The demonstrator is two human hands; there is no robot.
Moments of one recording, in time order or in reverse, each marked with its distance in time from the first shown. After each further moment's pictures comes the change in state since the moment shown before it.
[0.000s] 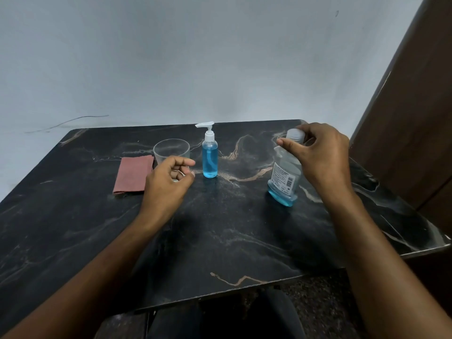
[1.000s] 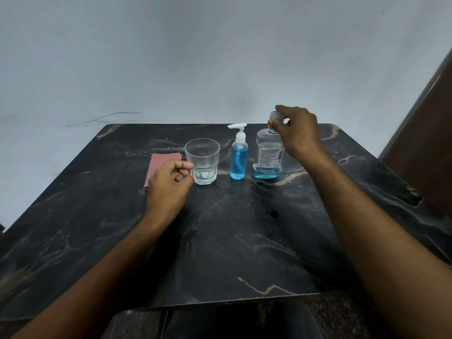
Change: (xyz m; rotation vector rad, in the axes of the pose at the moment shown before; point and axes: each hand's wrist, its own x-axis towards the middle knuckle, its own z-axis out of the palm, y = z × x) left_hand 0.002 -0.024 -0.036 0.046 0.157 -0.158; right_hand 0.066 -0.029 0.100 0.014 -0.209 -0.098
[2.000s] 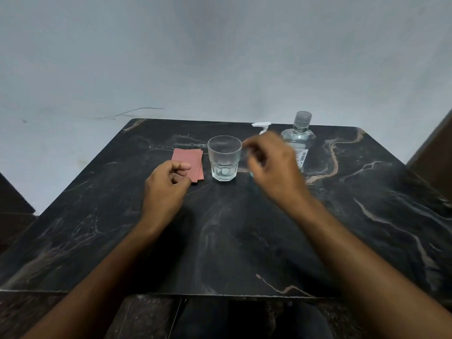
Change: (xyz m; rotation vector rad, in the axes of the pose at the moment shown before) left_hand -0.010 -0.017 -0.043 0.073 0.068 -0.052; right_hand -0.094 -0.059 0.038 0.140 0.002 -0.460
